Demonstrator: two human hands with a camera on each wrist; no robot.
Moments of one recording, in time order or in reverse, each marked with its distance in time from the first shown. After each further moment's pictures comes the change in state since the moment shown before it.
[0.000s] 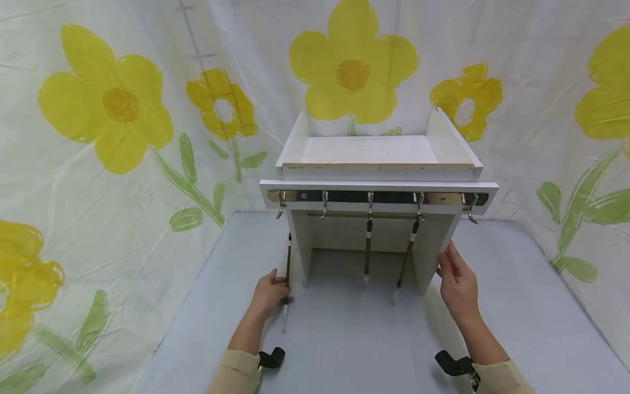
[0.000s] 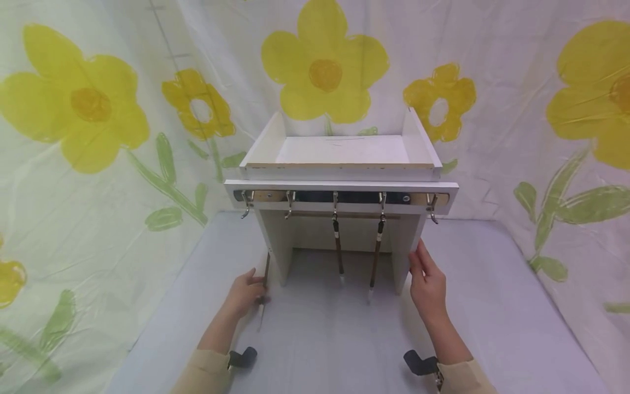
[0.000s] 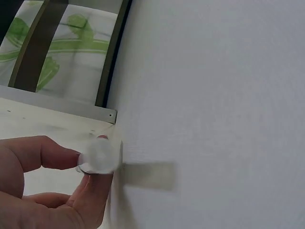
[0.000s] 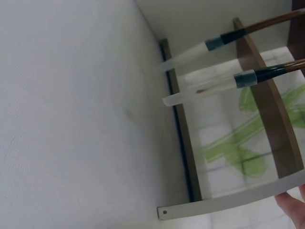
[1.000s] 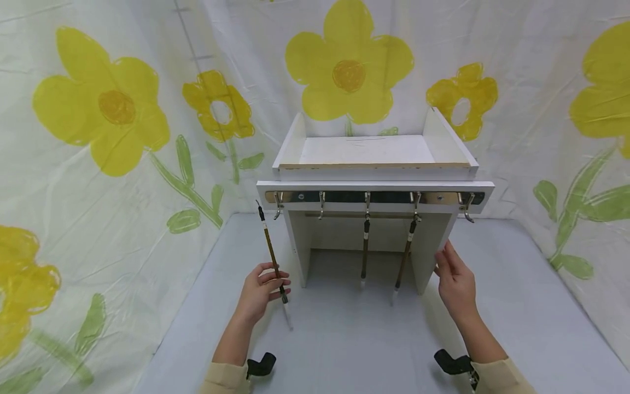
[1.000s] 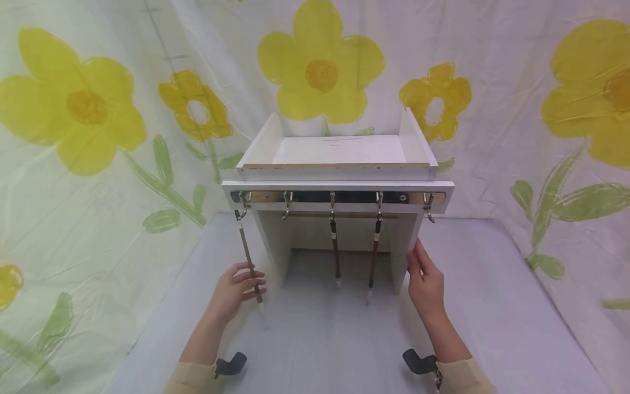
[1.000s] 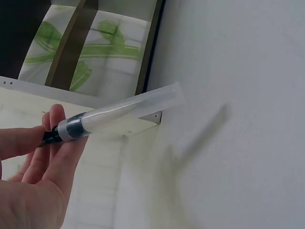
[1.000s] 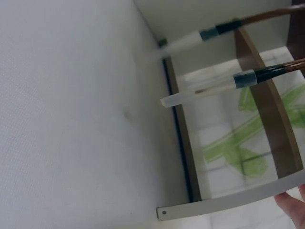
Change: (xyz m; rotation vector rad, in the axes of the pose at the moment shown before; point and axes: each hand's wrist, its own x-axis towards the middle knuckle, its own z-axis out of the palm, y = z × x) left_hand -0.020 0.021 -0.018 -0.270 -0.084 0.166; right_hand 0.002 0.003 0.001 0.015 0.020 -0.050
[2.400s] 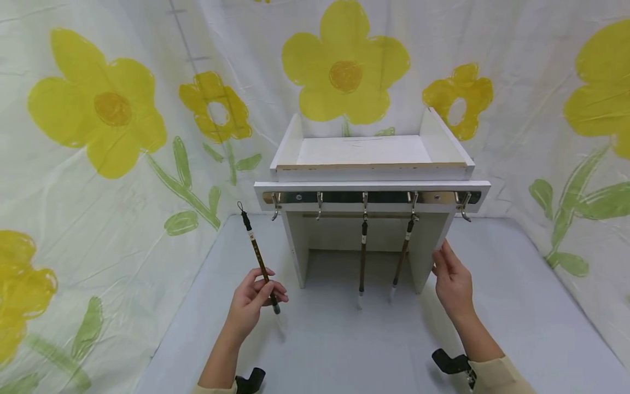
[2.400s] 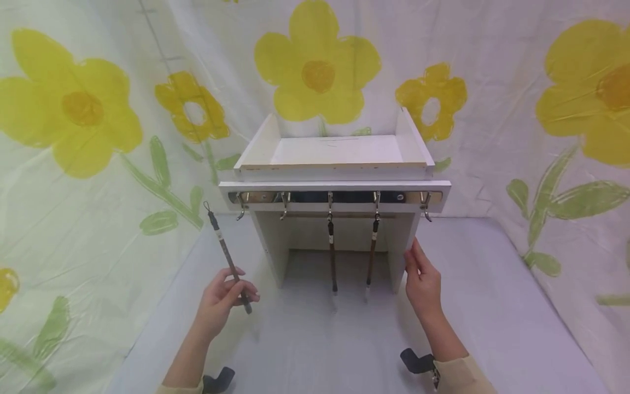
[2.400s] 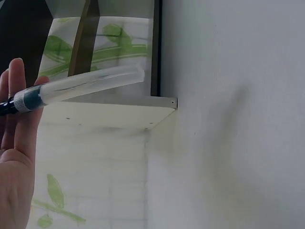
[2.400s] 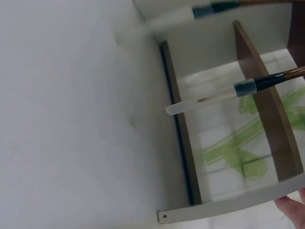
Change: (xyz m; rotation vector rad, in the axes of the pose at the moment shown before) left_hand -0.044 0.021 -0.007 0.099 -0.282 0.496; right_hand -0.002 -0.004 0.001 0.013 -0.005 -0.001
